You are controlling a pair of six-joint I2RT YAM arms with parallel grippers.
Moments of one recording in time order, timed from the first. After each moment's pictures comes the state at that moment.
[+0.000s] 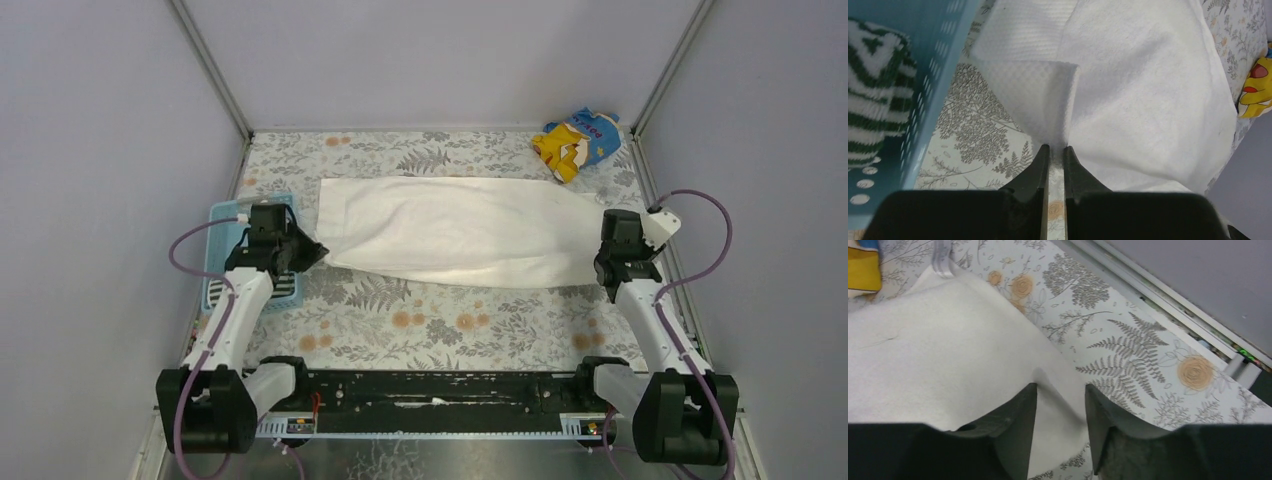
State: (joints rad) left arm 0.02 1.11 0.80 -0.54 0.13 -0.82; right arm -0.04 1.06 0.62 -0.29 0.64 0.54
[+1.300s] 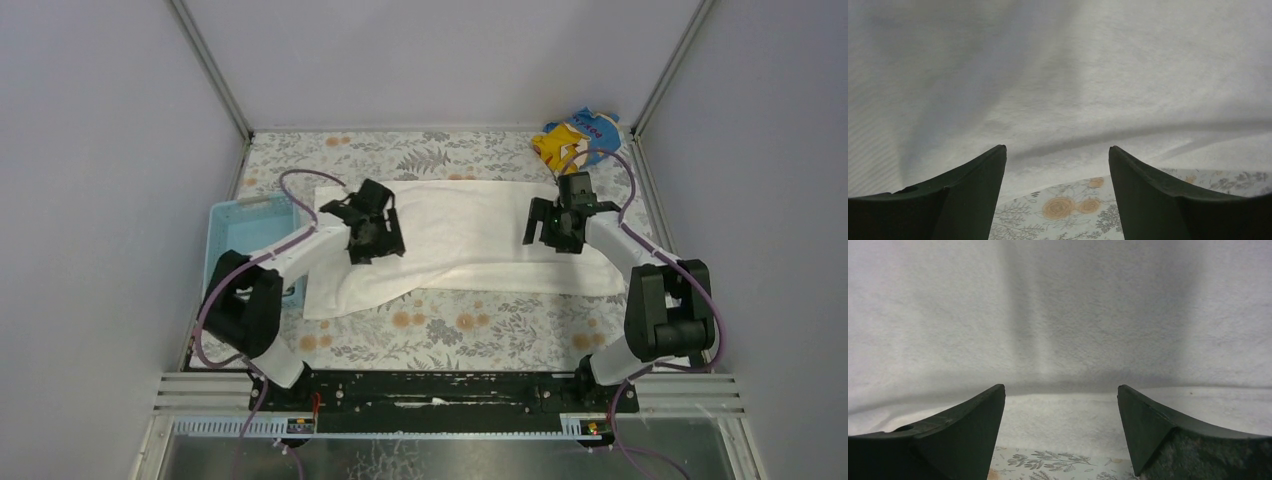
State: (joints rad) left arm -0.43 1.58 1.07 -0.63 -0.03 -0.70; right arm 0.13 1.54 0.98 -0.49 -0.09 0.34
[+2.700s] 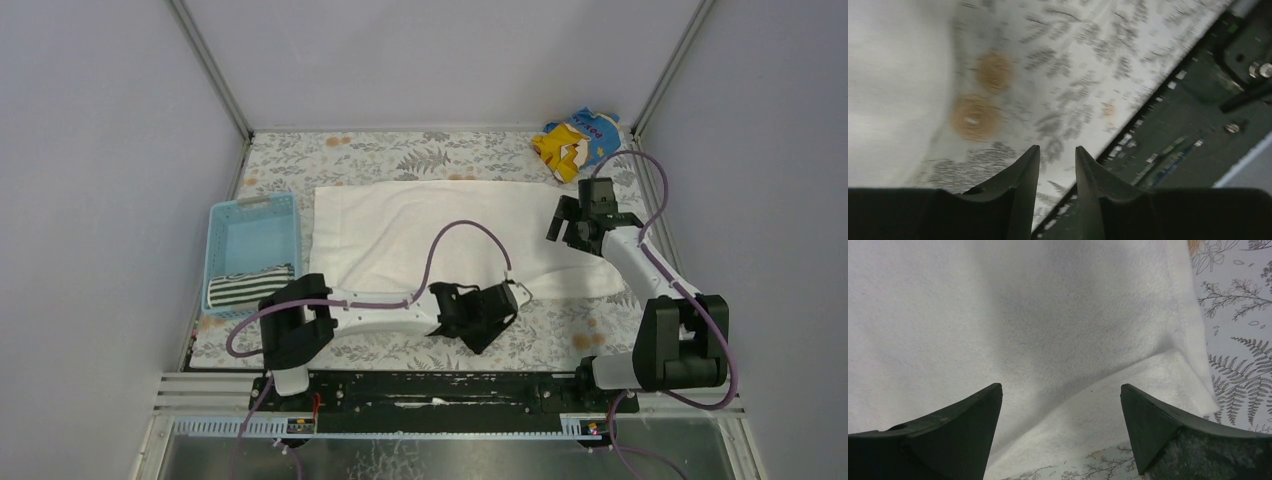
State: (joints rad) left arm -1.24 1.81 1.24 -0.50 -0.05 -0.36; right arm 0.06 1.38 0.91 -0.51 0.18 0.38
